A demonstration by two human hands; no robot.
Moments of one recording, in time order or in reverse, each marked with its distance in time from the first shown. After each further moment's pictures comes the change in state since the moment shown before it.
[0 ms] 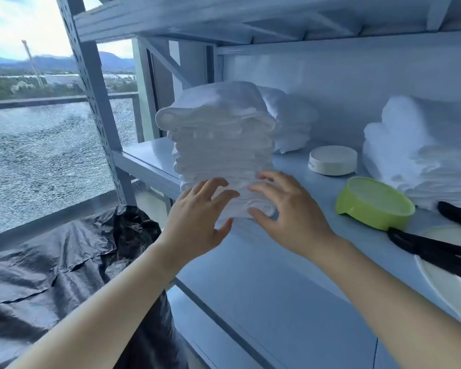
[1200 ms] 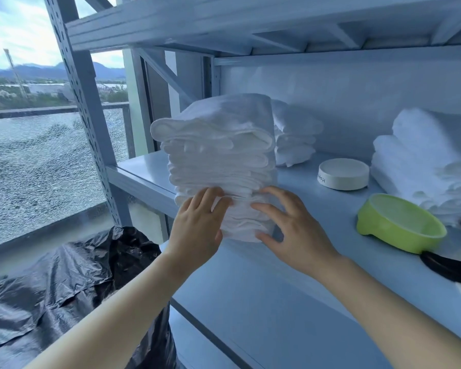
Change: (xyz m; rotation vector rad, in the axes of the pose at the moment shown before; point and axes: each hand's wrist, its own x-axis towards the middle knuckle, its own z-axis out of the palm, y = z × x) left_hand 0.019 -0.057 0.043 0.044 0.037 0.011; right_hand 0.026 0.019 0.048 -0.101 0.035 -0.051
